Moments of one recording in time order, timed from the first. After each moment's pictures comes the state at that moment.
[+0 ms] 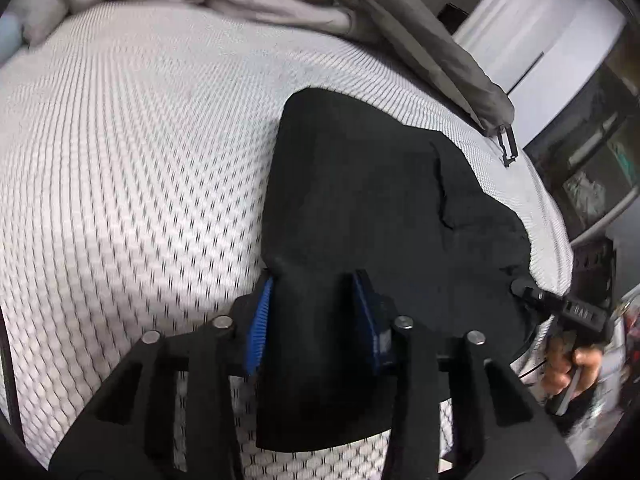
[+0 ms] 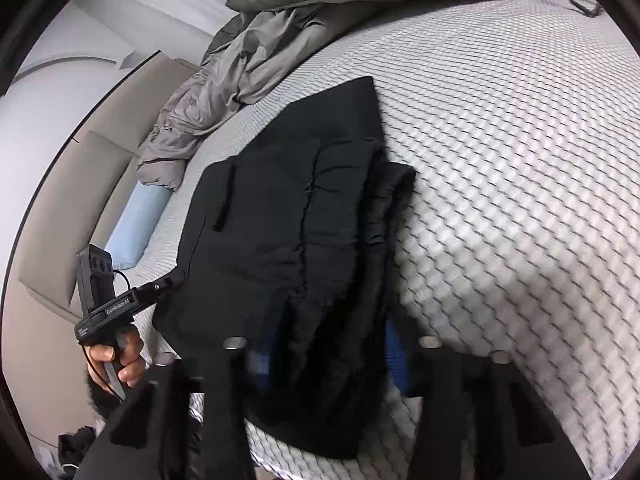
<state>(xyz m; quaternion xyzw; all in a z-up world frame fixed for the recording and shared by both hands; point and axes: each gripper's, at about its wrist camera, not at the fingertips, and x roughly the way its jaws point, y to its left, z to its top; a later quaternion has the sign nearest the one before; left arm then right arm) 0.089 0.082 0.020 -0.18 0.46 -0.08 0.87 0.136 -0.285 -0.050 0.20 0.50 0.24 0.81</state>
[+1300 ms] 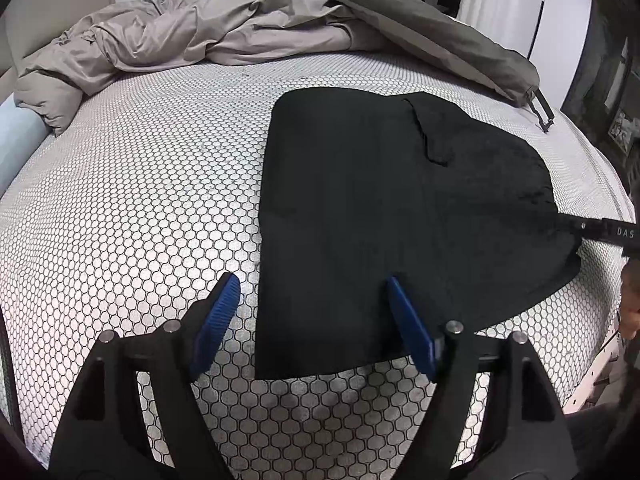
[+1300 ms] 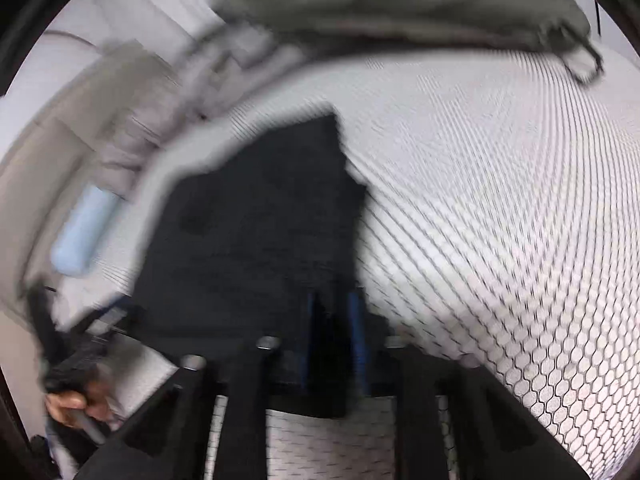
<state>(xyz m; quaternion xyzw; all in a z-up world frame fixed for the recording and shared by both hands) 0.098 0.040 0.029 -0.04 0.43 0.00 0.90 0.168 -0.282 -0.032 0.11 0.50 0.14 0.85</state>
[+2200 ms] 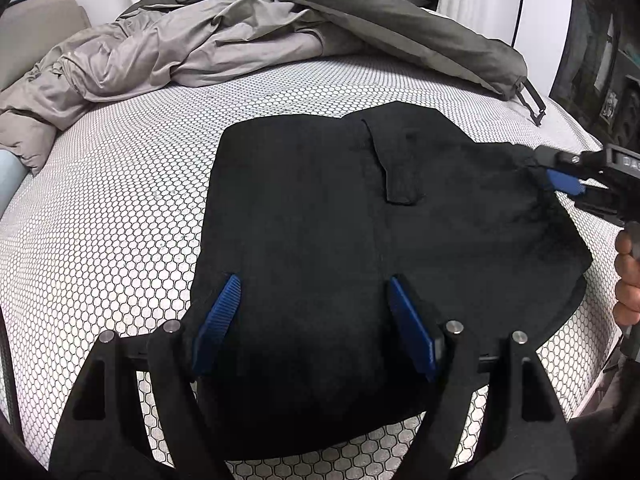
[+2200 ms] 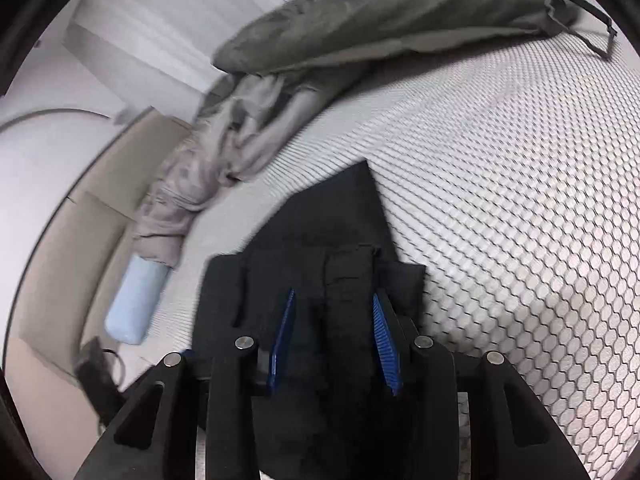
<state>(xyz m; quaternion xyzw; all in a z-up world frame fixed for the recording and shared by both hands) 0.152 0.004 0.032 -0.01 0.43 -0.03 0.90 0.227 -0.280 -0.016 0.25 0.41 0.20 0.85</state>
